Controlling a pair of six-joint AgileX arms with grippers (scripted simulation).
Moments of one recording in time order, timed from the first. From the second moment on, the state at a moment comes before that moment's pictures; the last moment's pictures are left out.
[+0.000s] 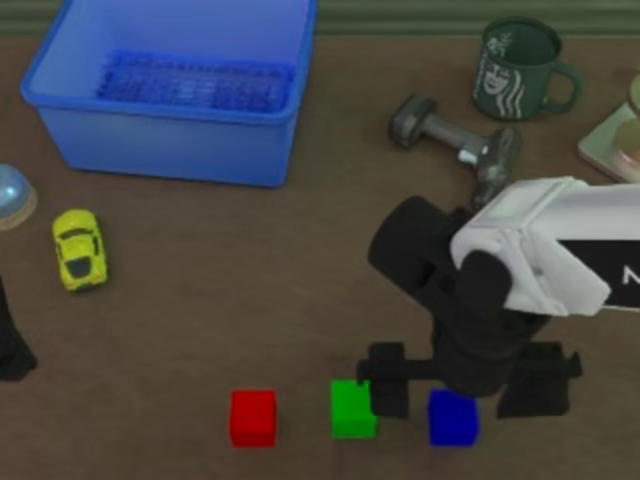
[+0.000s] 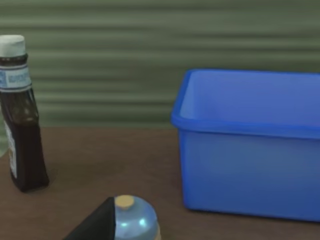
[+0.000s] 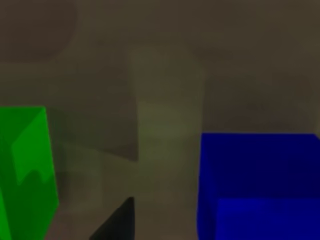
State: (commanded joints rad) left arm 0.02 0.00 0.00 0.00 0.00 0.00; right arm 0.78 1.83 1.07 -0.81 0.01 0.79
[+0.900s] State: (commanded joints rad) left arm 0.02 0.00 0.00 0.00 0.00 0.00; right arm 0.79 1.73 1.24 -1.07 0.01 0.79
